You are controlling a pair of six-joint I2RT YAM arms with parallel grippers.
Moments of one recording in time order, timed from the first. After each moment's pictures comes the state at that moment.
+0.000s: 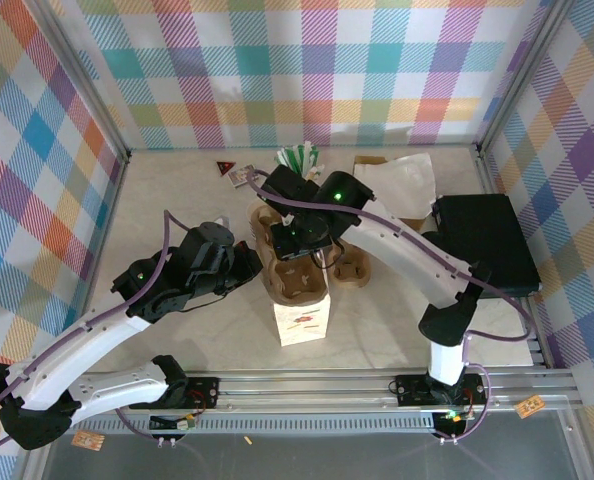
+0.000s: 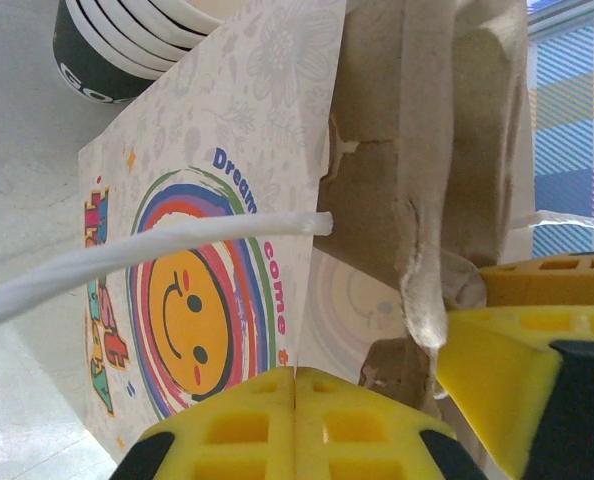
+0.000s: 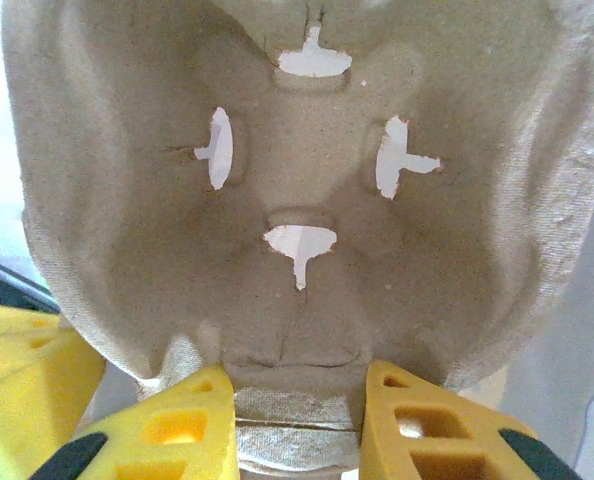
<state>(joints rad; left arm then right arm) -0.86 0.97 1.14 -0.86 -0.09 -1.15 1.03 1.86 2.20 -1.50 0.08 0.59</state>
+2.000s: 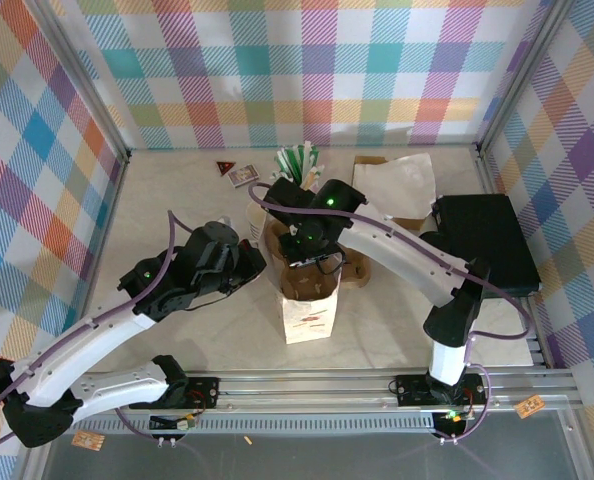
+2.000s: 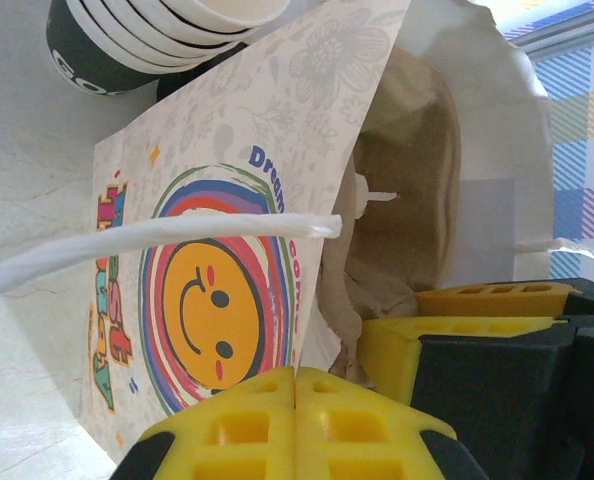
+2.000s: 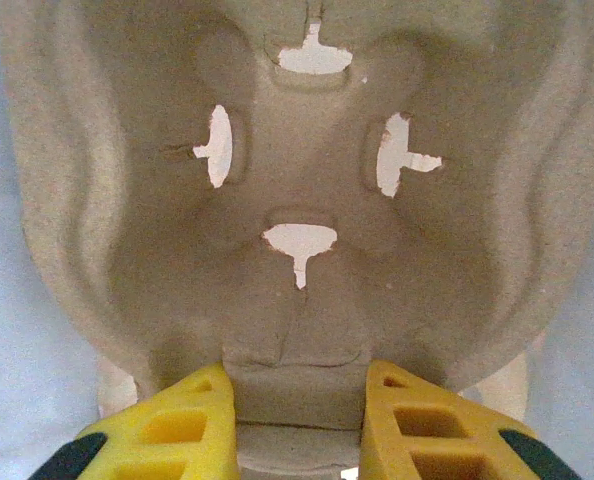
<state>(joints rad) -0.86 0.99 1.12 -0.81 -0.10 -1.21 1.01 1.82 2.02 -1.48 0.09 0.60</state>
